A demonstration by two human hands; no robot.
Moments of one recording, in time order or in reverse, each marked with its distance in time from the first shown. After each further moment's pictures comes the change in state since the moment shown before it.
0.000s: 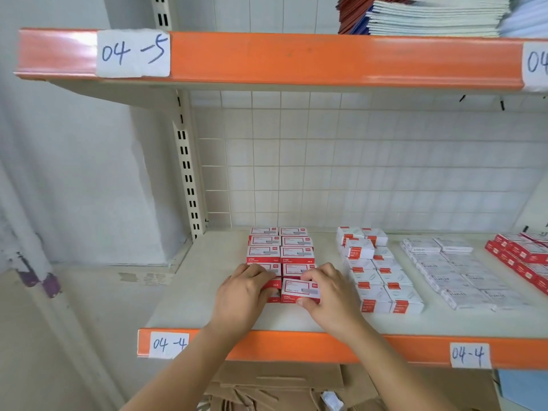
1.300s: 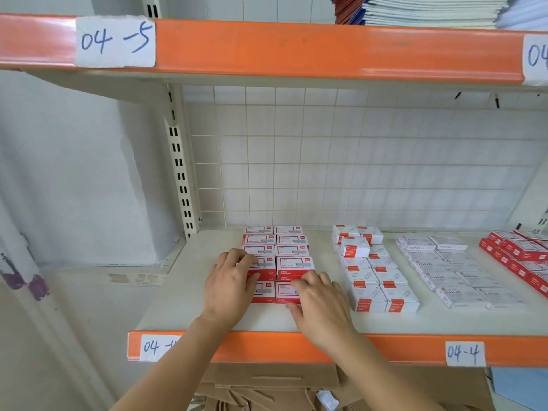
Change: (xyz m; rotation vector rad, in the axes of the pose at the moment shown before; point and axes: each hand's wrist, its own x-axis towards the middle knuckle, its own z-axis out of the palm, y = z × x) left_hand 0.013 -0.014 0.007 -0.015 0.125 -0.110; right_hand -0.011 -0.022 -0.002 -0.266 -0.024 -0.125
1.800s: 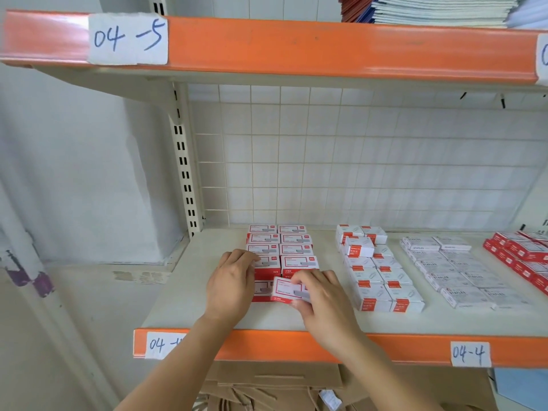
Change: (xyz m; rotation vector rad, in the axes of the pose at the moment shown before) left_hand 0.001 -0.003 0.001 -0.149 0.062 -0.084; right_hand -0.006 -0.003 -0.008 0.258 0.134 -0.032
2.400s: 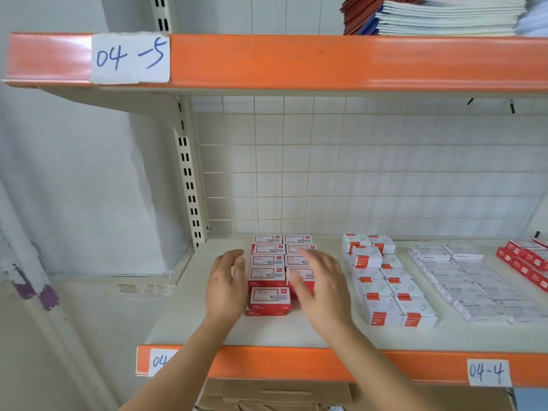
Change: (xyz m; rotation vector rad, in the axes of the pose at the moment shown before) left_hand 0.015 -0.004 -0.005 -0.405 0.085 -0.327; right_hand 0.038 -0.004 0.010 0.190 0.260 0.118
